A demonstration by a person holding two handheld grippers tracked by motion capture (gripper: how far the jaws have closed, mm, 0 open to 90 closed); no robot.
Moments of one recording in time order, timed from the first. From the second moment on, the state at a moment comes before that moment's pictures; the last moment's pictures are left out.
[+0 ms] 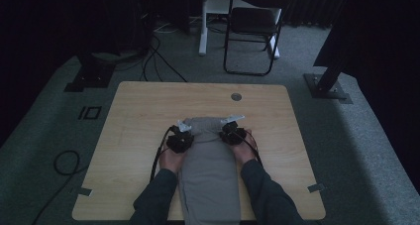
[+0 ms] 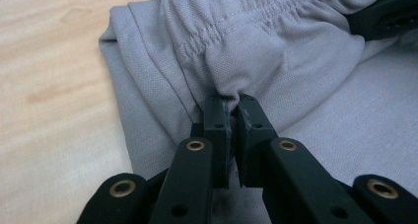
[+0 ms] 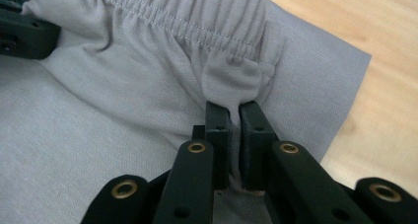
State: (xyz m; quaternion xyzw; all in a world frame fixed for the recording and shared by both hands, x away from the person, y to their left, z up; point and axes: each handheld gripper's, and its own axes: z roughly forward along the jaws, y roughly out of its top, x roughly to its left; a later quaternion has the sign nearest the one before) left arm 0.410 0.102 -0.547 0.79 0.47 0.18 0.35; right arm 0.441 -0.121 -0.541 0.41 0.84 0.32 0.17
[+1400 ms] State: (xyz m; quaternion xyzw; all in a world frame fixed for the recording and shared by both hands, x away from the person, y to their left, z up) left arm 0.306 0.118 -0.491 0.79 0.43 0.14 0.42; right arm 0.354 -0.144 -0.482 0.34 0.84 0.38 0.18
